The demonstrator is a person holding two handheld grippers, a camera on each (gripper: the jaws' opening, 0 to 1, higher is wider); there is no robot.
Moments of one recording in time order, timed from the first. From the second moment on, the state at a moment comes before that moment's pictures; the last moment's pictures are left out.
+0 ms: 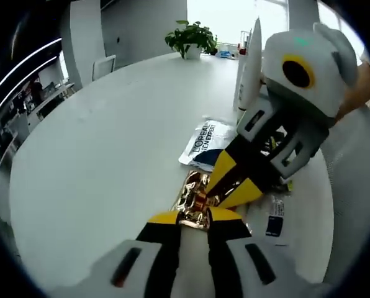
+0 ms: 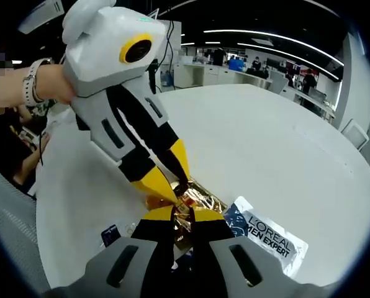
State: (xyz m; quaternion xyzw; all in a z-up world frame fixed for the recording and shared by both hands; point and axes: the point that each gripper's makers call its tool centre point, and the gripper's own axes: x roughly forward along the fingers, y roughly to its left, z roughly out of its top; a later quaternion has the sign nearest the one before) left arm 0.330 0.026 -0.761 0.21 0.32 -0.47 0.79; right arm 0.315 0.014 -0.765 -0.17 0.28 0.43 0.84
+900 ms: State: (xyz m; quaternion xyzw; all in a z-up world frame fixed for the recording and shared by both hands) left arm 0.310 0.035 -0.732 0.21 0.31 -0.43 0.82; right arm 0.305 0.002 -0.739 -0.18 0.27 0.42 0.85
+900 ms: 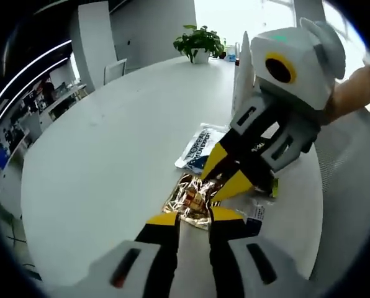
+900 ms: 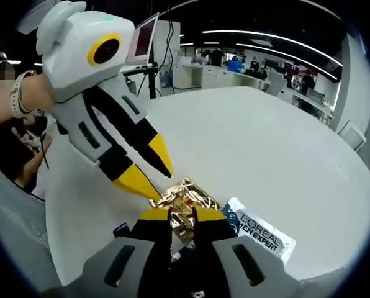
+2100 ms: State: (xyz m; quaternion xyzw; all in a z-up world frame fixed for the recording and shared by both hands) left arm 0.241 -0.005 -0.667 0.14 0.26 -0.40 0.87; right arm 0.236 -0.026 -0.664 -0.18 0.20 0.44 0.86
